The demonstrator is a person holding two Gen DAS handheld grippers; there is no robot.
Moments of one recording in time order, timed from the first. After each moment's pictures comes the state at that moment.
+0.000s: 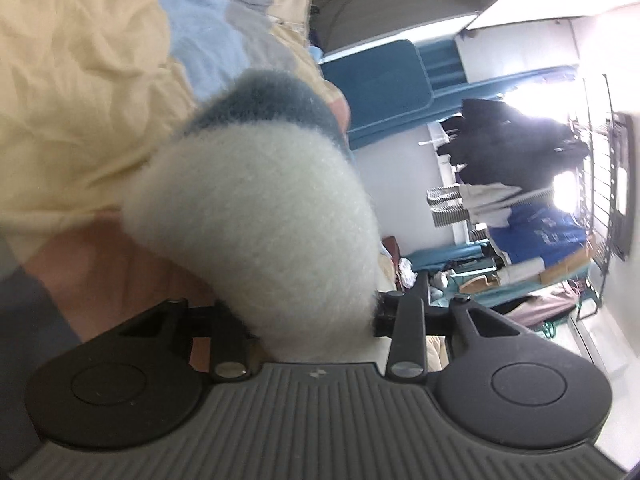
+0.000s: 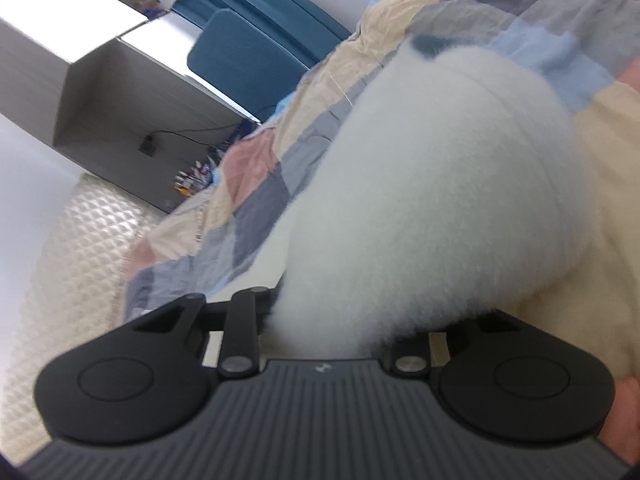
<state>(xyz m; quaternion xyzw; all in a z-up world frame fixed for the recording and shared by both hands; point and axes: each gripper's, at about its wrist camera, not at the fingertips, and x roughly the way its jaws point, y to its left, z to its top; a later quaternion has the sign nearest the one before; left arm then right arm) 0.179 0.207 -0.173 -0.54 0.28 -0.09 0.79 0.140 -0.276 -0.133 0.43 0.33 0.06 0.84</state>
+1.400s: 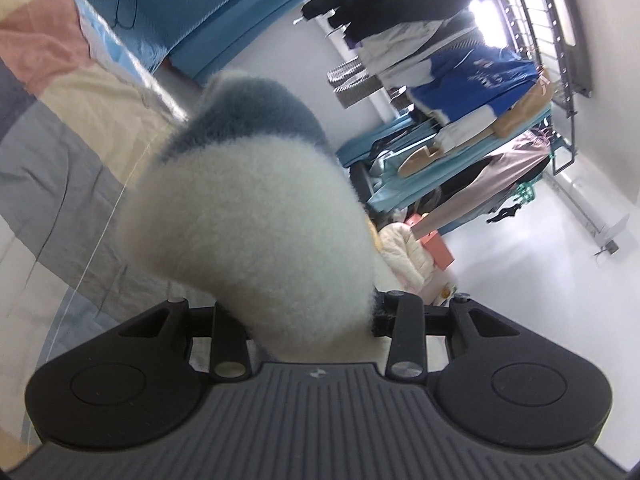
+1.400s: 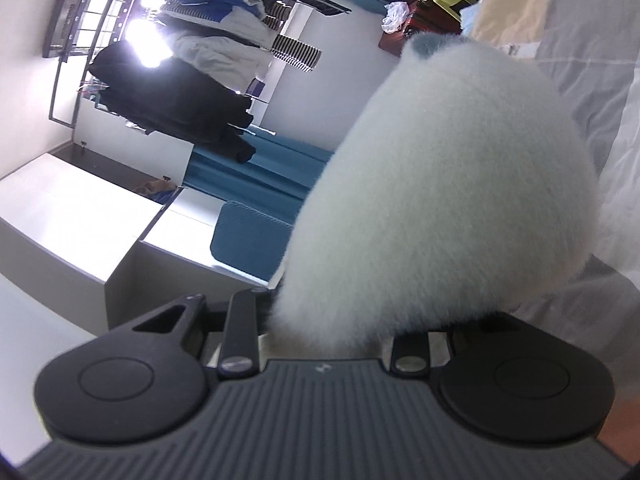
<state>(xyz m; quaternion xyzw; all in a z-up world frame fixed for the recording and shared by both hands) 0.419 -0.160 -0.068 -0.39 0.33 -0.26 0.82 0.261 -0.600 -0.099 0.56 0.16 0.02 0.81</state>
